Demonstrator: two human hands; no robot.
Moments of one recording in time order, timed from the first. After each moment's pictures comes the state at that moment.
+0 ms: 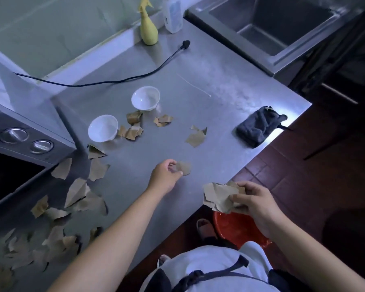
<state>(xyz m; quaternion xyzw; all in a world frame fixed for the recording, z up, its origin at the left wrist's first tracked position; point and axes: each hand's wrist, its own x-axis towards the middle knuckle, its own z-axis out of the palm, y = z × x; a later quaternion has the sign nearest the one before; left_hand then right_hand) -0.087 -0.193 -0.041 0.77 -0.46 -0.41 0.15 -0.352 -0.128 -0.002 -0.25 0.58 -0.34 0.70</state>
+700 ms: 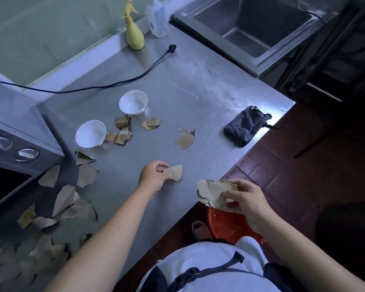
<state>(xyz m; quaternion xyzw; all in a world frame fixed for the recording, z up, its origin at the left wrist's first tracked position) -0.106 -0.202 -0.031 0.76 -0.41 -0.46 0.20 -0.368 -0.129 -0.004 -0.18 0.61 -0.37 0.68</state>
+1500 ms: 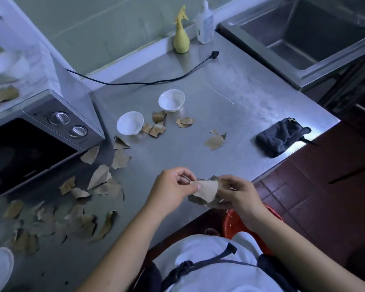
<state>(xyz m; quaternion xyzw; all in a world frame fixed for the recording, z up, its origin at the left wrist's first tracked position) -0.107 -0.120 0.075 0.71 -0.46 -0.46 0.27 -0.299 -0.141 0.024 -0.31 0.51 -0.33 0.73</state>
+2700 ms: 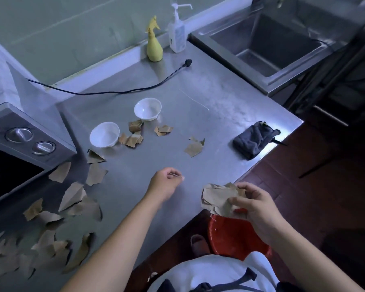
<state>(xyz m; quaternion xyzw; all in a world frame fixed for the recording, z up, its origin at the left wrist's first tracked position) -0.099 -0.172 -0.017 0.73 -0.37 -0.51 0.27 -0.355 -0.126 0.028 -0.28 0.52 -0.39 0.71</state>
